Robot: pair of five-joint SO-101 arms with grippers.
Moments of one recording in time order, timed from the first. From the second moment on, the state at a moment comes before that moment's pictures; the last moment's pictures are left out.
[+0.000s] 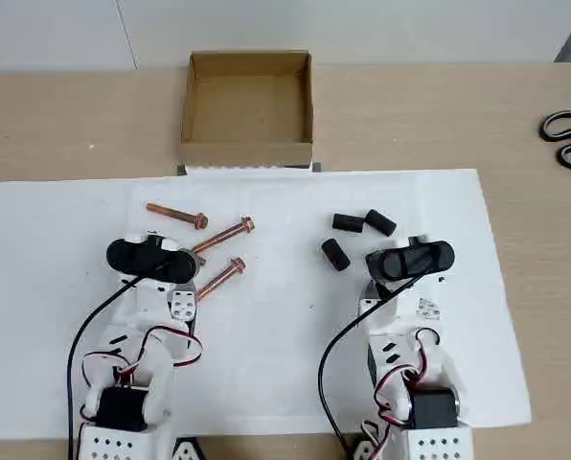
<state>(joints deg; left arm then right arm) 2.6 -101.5 96.7 48.3 -1.3 -6.7 -103.0 95.6 52.7 -3.0</state>
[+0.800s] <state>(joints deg) 2.6 -101.5 96.7 48.3 -1.3 -7.6 -103.0 95.6 52.7 -3.0</state>
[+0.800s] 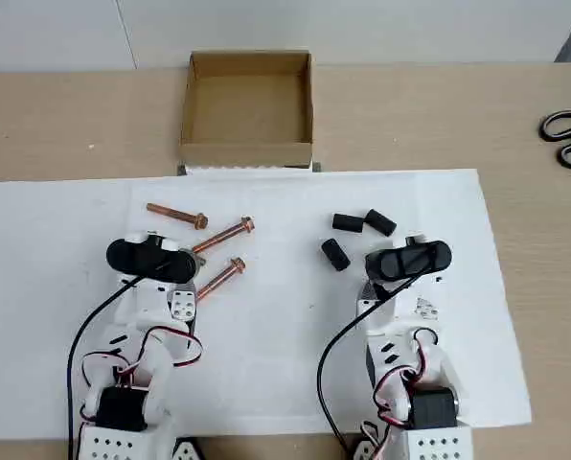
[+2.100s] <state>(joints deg) 6.5 -101.5 82.5 62.5 -3.6 -7.6 -87.9 67.5 62.2 -8.2</state>
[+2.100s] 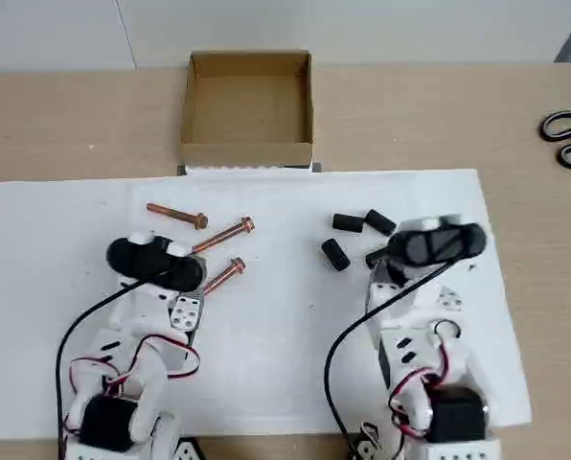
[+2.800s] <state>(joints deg) -1.7 -42.6 46.3 72.1 -3.5 -5.6 -16.3 7.6 90.5 -0.9</state>
